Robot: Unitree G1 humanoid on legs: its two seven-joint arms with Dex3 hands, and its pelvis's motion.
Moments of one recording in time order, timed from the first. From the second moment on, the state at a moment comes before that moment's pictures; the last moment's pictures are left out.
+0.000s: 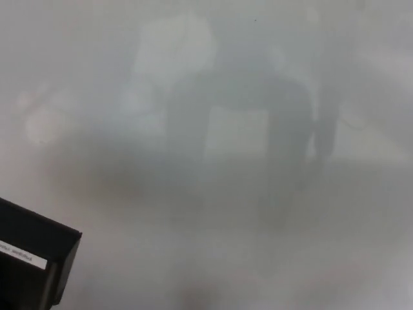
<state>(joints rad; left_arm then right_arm) 0.07 0.03 1.02 -0.06 -1.08 1.09 -0.79 0.09 -0.12 0.01 1.30 -0.17 -0.63 0.01</state>
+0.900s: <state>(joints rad) 0.16 0.17 0.83 0.04 -1.29 1.00 -0.93 0.09 -0.12 0.00 1.30 -0.16 -0.63 0.01</state>
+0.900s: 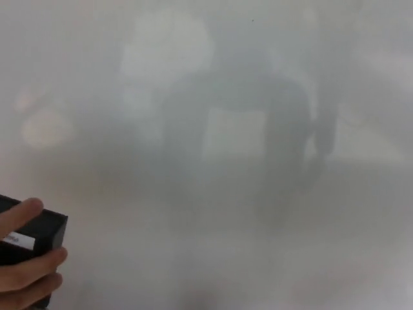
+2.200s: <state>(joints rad) 0.18 0.26 0.67 0.08 -1.25 0.81 -1.08 0.08 -0.12 0.00 1.30 -0.16 -0.63 0.01</state>
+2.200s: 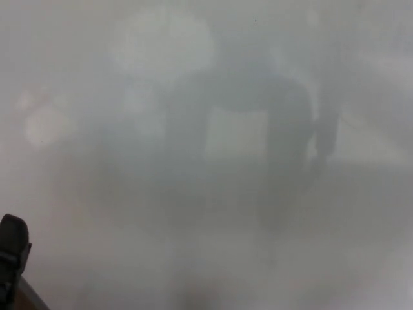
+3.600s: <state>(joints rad) 0.26 0.42 0.15 0.41 -0.61 0.22 -0.88 0.04 -0.11 -0.01 1.30 -0.16 -0.63 0.02</state>
